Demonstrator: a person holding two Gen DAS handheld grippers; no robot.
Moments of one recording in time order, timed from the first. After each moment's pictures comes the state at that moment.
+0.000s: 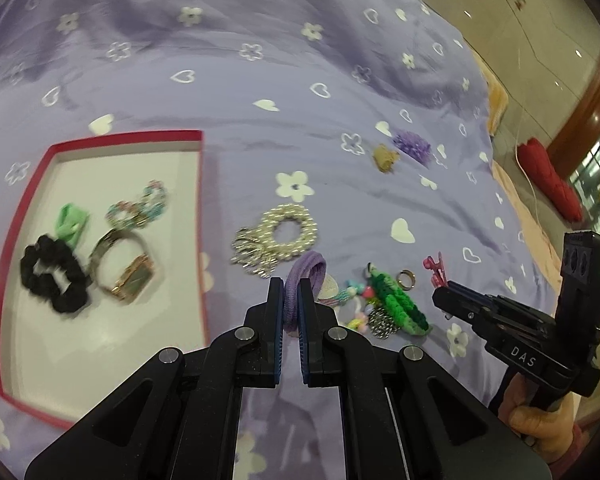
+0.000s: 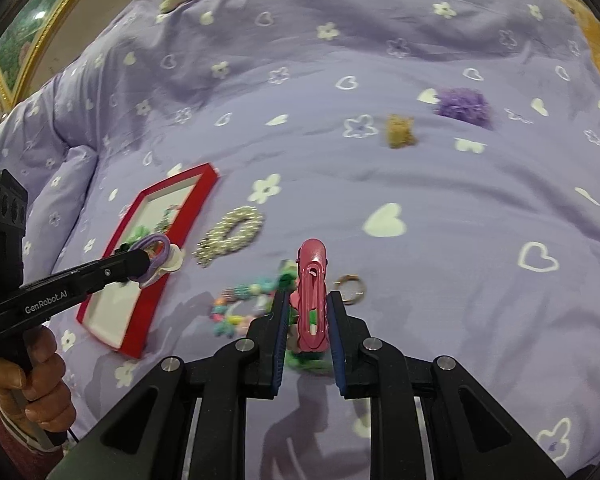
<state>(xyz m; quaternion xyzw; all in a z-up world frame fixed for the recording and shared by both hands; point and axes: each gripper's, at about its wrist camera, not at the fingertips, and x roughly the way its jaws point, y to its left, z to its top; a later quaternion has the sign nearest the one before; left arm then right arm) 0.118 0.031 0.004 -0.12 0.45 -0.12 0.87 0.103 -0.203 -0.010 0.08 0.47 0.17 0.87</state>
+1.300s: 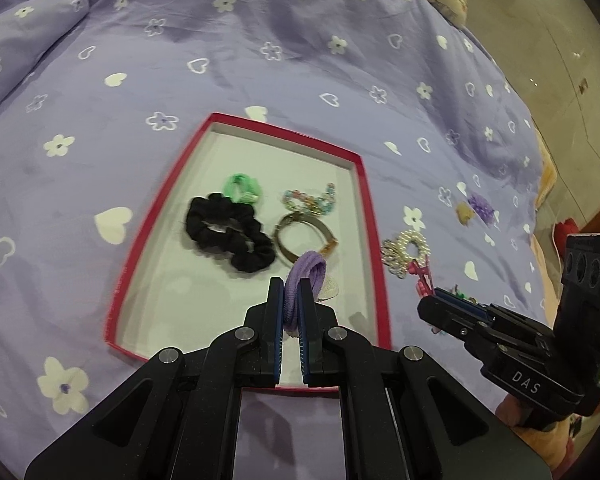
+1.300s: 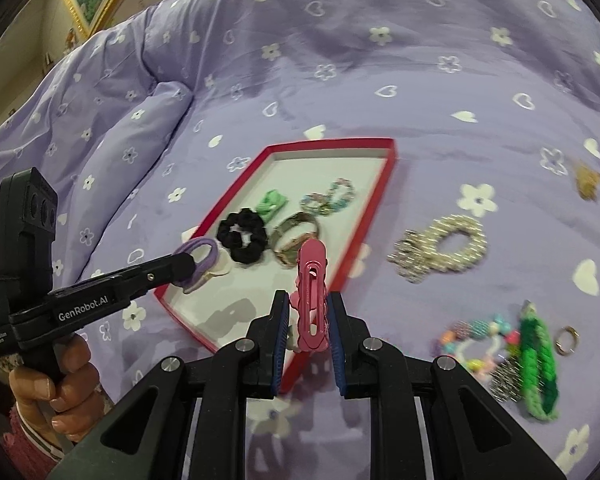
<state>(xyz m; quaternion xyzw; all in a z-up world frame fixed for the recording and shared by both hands) 0.060 0.168 -0.004 -0.21 0.43 0.00 0.88 0.097 -0.038 -0.001 0.02 0.47 0.32 0.82</state>
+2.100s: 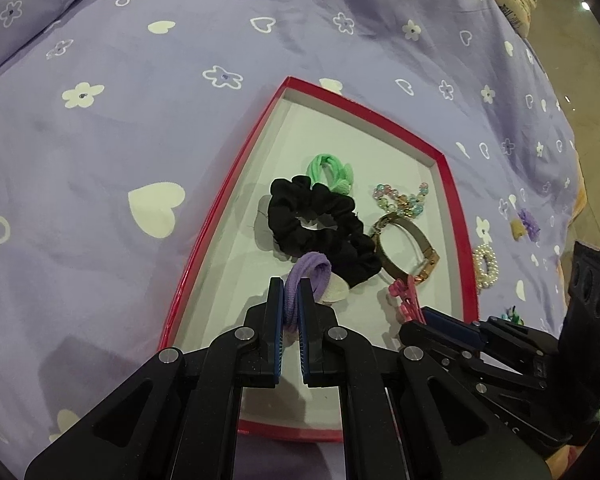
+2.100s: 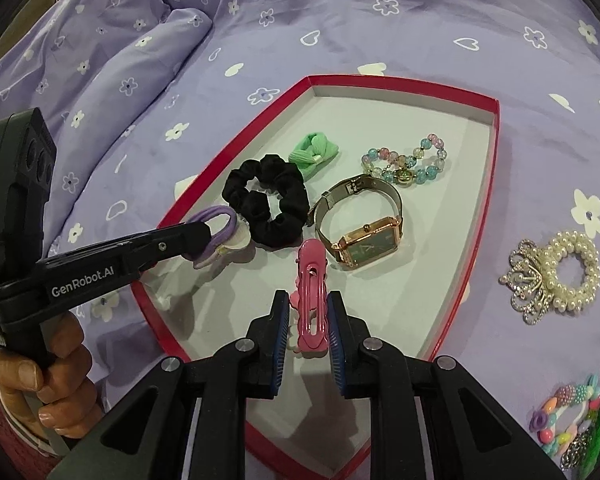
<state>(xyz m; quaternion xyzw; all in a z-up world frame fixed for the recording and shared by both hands) 0.087 0.217 -0.063 -0.24 0.47 0.05 0.85 0.118 0.047 -0.058 -0.06 0.52 0.35 0.77</state>
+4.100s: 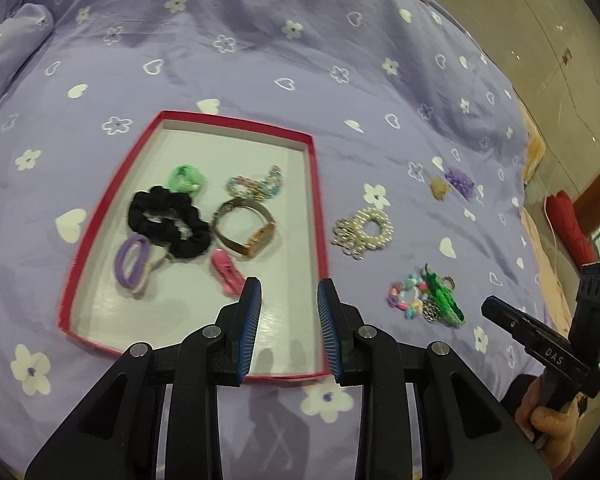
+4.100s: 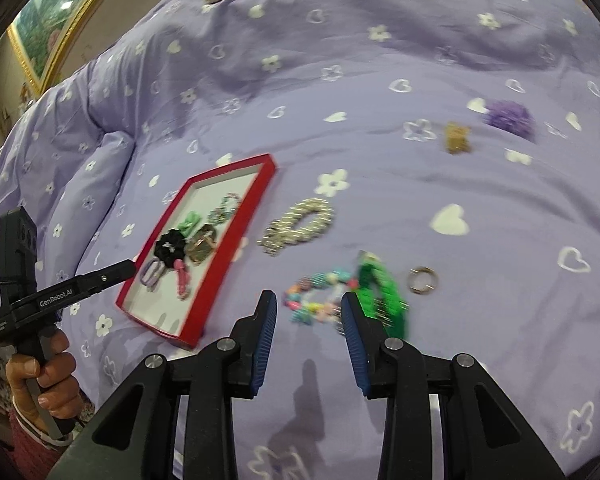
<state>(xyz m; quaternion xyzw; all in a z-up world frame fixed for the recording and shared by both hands) 0.067 0.107 0.009 -0.17 0.45 -0.04 0.88 0.081 -0.173 0.009 0.08 0.46 0.21 0.86</state>
